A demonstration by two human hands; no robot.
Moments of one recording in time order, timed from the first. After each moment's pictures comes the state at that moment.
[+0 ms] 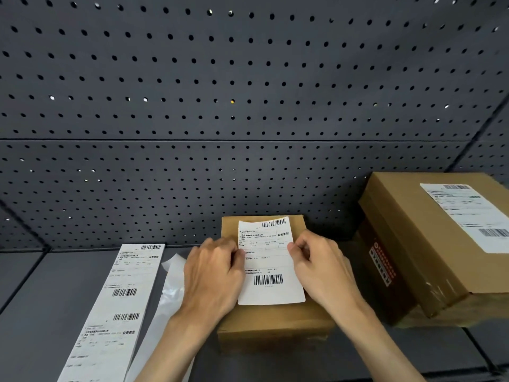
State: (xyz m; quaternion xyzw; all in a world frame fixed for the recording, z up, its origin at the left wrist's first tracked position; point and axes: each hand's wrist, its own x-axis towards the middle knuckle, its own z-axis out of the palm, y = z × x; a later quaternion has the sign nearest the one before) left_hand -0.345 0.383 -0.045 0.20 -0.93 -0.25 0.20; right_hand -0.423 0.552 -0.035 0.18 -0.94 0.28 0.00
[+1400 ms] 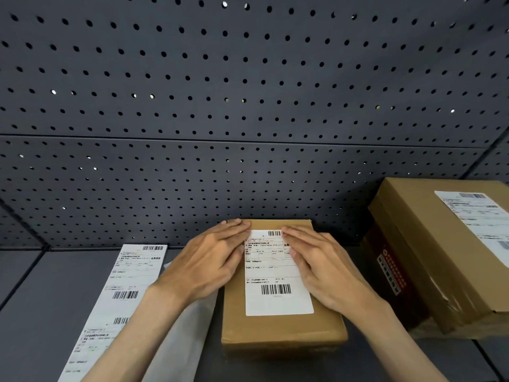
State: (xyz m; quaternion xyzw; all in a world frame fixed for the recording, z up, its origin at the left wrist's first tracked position) left_hand -0.369 0.322 -0.053 -0.06 -0.98 -0.15 0.10; right_hand -0.460 0.557 -0.058 0.41 -0.90 0.13 0.05
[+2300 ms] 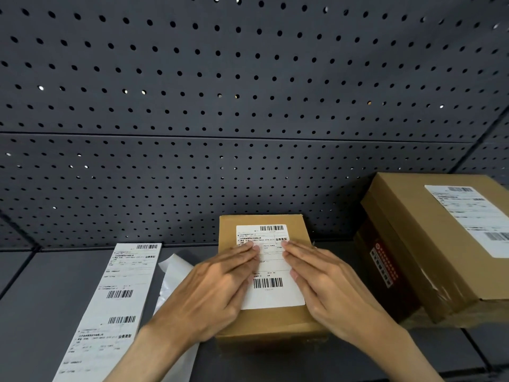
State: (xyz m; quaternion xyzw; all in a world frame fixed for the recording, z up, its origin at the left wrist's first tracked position) left_hand -0.326 0.355 -0.053 -0.11 -0.98 -0.15 0.11; right_hand -0.420 0.584 -0.052 0.44 -0.88 0.13 0.06
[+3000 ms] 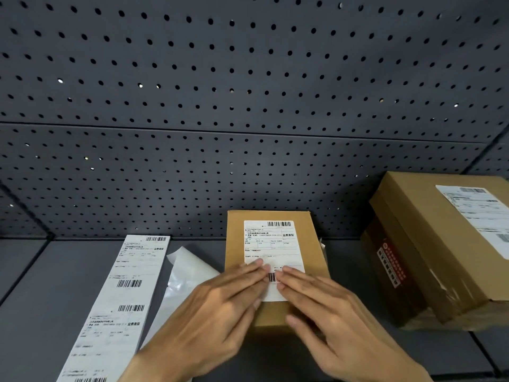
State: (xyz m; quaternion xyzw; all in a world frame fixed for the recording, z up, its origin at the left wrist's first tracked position) left_hand -0.290 0.367 -0.060 -0.15 -0.96 -0.18 0.16; right_hand -0.385 0.595 -0.062 0.53 -0.83 0.17 0.07
